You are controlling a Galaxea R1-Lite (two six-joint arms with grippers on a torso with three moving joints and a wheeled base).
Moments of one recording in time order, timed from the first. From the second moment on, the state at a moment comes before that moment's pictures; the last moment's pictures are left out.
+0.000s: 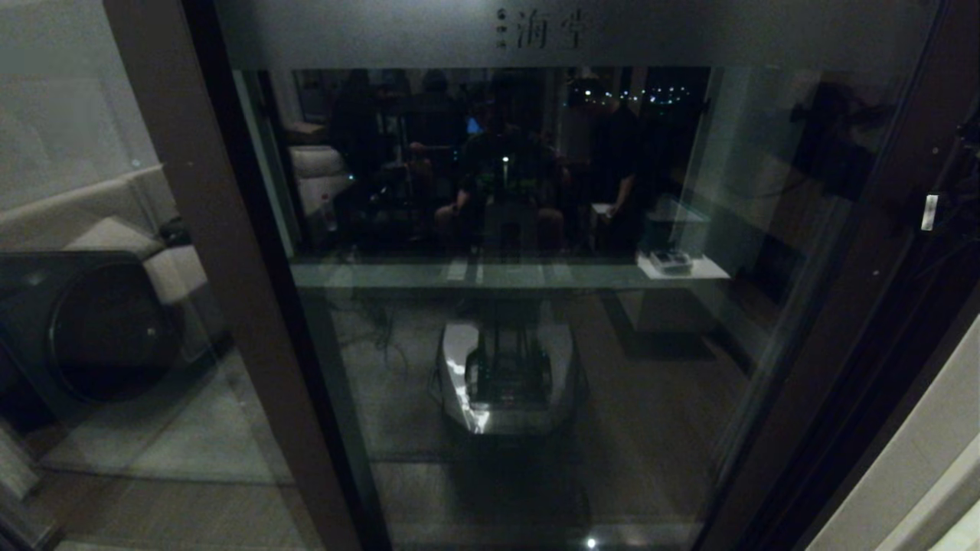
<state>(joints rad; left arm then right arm) 0.00 0.00 -0.08 0.22 0.00 0.06 -0.45 1.92 -1.59 -0.03 -0.11 -0.10</state>
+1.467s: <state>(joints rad) 0.00 0.00 -0.08 0.22 0.00 0.06 -0.36 1.66 -1.40 -0.01 -0.11 -0.09</state>
